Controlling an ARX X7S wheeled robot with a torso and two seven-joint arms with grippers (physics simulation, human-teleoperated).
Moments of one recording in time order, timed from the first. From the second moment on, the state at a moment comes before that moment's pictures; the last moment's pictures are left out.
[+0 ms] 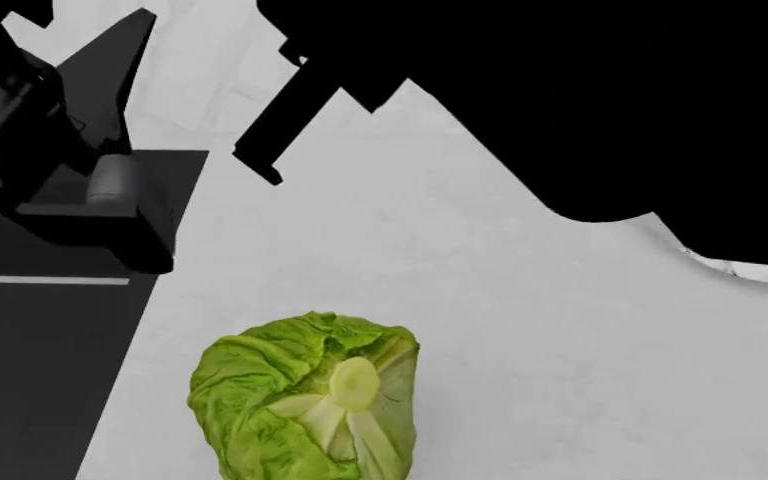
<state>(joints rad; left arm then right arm) -1.41 -0.71 1.32 0.02 0.53 -0.37 -0.15 2.03 0.48 -1.01 -0.06 1.48 1.34 0.44</state>
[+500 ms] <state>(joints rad) -1.40 -0.72 1.30 0.11 0.52 -0.39 -0.12 1.97 0.44 -1.05 -0.05 1.38 1.23 0.33</state>
